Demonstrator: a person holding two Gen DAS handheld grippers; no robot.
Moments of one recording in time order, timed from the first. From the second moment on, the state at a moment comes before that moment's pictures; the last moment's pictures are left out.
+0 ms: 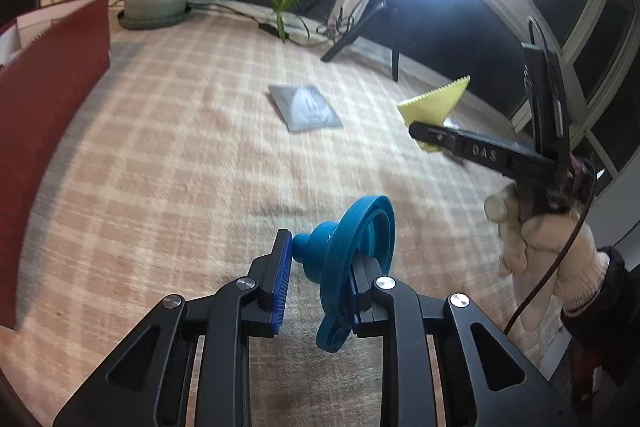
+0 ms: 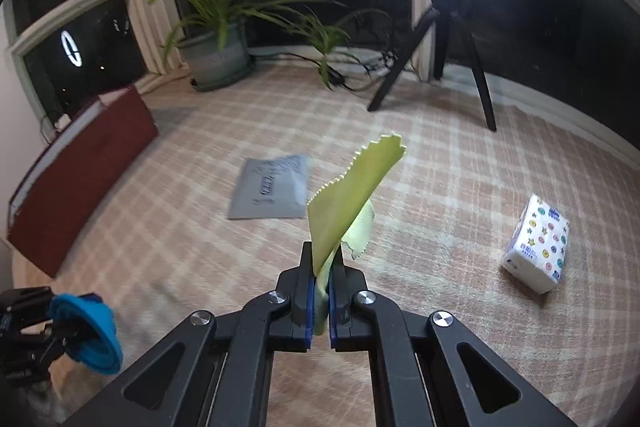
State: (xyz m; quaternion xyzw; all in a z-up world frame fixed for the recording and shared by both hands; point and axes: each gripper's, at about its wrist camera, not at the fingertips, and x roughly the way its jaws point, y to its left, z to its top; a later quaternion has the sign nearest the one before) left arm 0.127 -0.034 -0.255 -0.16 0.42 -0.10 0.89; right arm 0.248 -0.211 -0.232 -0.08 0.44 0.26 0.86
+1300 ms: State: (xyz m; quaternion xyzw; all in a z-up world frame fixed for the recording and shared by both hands) left arm 0.062 0.210 -0.160 -0.18 0.33 0.07 0.92; right arm 0.203 0.145 -0.146 -0.11 0.42 0.49 0.75
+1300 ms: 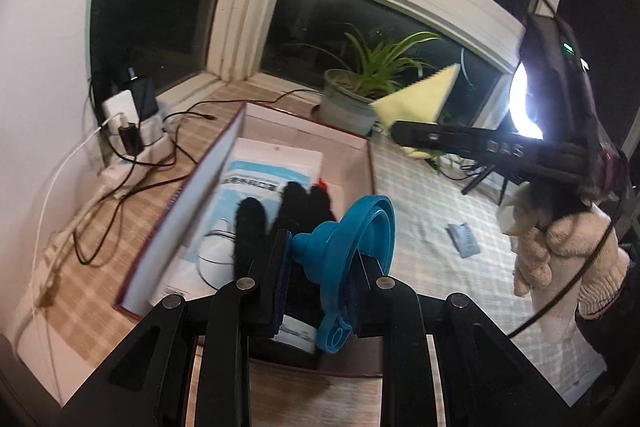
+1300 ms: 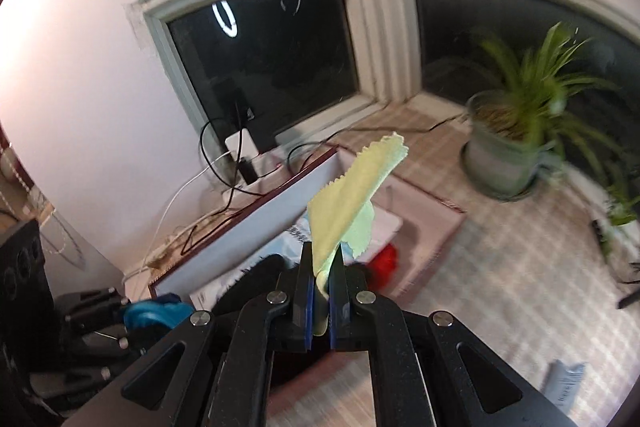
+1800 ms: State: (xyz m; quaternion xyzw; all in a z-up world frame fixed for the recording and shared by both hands) left arm 0.087 0.234 -0.176 -0.17 0.36 0.08 0.91; right arm 0.259 0.208 -0.202 -0.09 0.54 0.45 0.71
